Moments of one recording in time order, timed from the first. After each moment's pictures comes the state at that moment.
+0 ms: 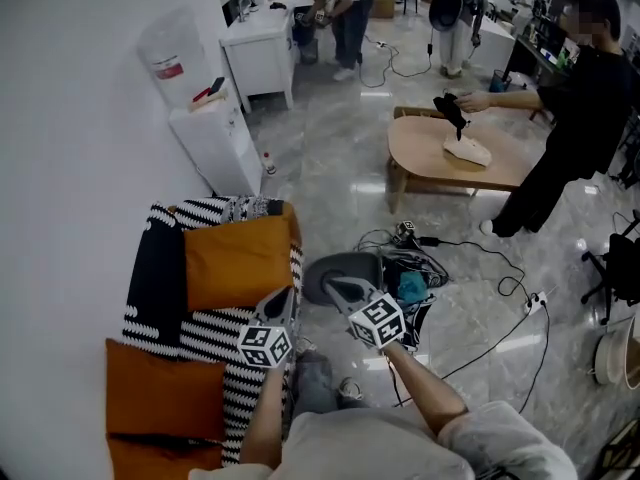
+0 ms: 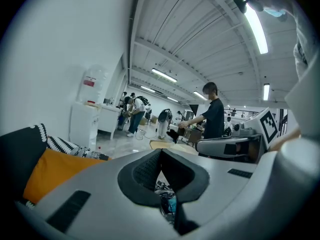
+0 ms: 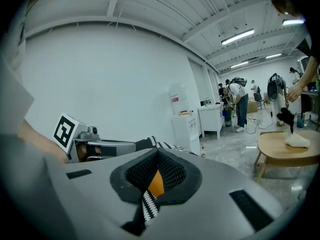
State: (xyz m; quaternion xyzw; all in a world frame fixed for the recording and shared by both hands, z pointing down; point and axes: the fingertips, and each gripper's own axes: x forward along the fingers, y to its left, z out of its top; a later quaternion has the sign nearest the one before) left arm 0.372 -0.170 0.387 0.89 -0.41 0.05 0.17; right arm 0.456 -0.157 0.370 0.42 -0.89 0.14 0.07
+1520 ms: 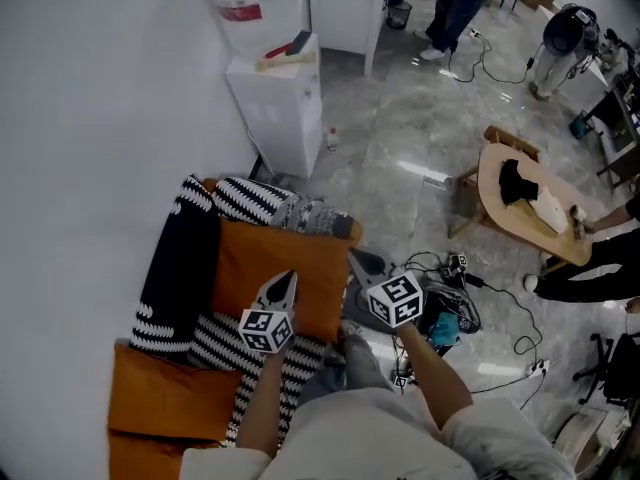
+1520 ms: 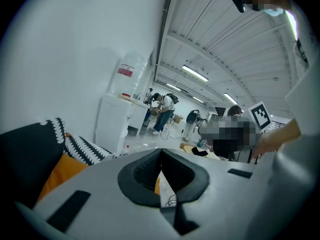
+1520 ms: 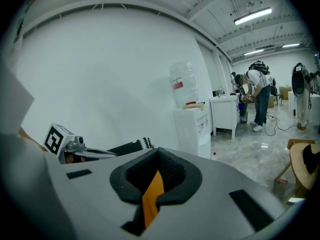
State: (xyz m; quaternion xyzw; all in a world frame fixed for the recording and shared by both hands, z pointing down) left arm 0.203 -0.464 0.462 0.82 -0.51 0.04 0.25; right arm 0.326 -0.510 0.414 0.37 -0.91 0.16 0.12
